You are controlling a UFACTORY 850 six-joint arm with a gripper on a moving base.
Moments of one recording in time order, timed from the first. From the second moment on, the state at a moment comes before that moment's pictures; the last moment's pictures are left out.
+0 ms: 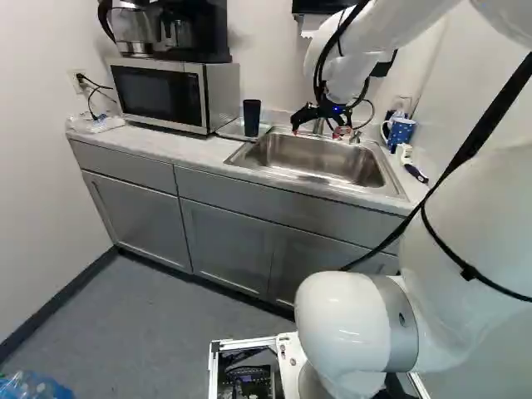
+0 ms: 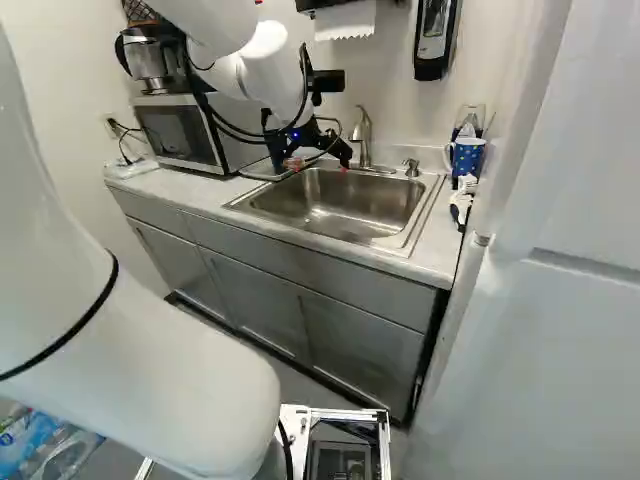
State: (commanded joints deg) arm -9.9 9.3 -53.0 3.3 -21.8 -2.8
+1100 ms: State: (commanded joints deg) arm -9.9 9.3 -53.0 3.3 -21.8 -2.8
